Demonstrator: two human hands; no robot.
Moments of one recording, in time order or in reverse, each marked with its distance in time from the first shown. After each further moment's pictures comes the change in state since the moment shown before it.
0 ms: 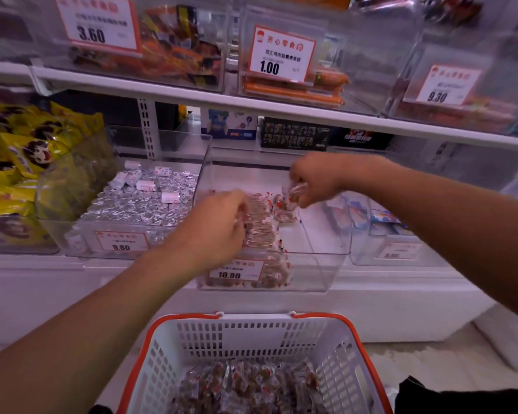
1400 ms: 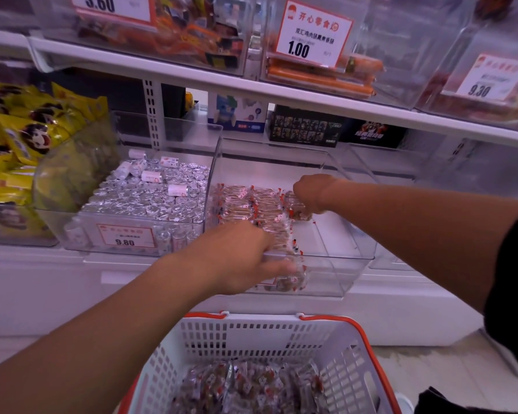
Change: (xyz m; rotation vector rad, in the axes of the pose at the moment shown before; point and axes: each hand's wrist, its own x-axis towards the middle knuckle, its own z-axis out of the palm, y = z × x) left_hand -0.002 -0.018 0.018 0.241 -0.386 0.154; right_hand 0.101 0.013 0.088 -0.252 -0.053 0.133
